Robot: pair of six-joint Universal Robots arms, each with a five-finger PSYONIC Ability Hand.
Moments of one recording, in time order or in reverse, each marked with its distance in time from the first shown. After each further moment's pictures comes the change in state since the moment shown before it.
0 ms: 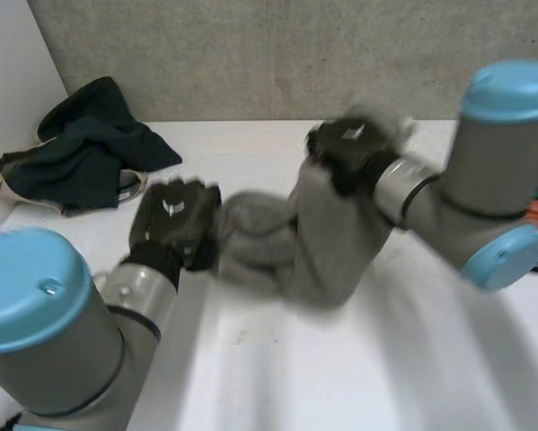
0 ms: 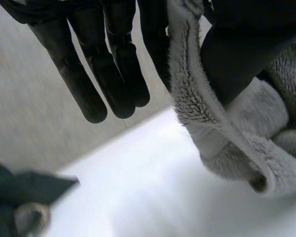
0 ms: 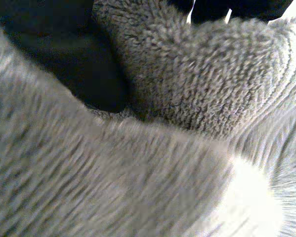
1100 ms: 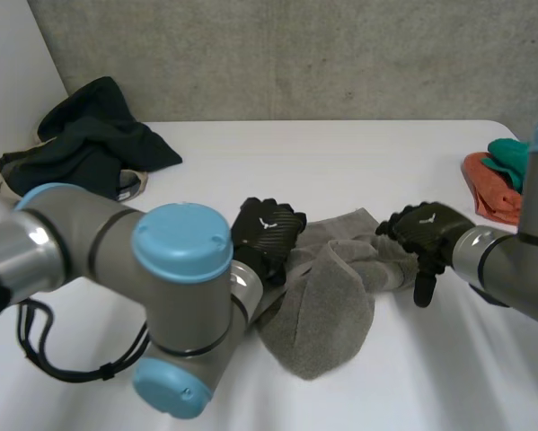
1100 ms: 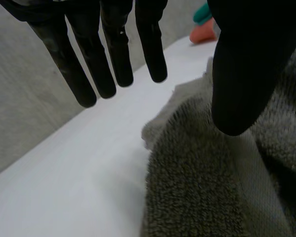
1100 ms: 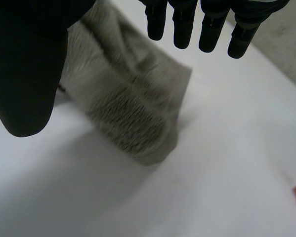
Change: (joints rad) left arm -0.138 -0.417 0.476 -0.211 0.076 0.108; right arm -0.217 -0.114 0.328 0.220 0.078 -0.340; left_hand -0.422 -0.439 -0.443 -0.440 -0.444; right_hand -0.860 -0.960 -0.983 -0.985 -0.926
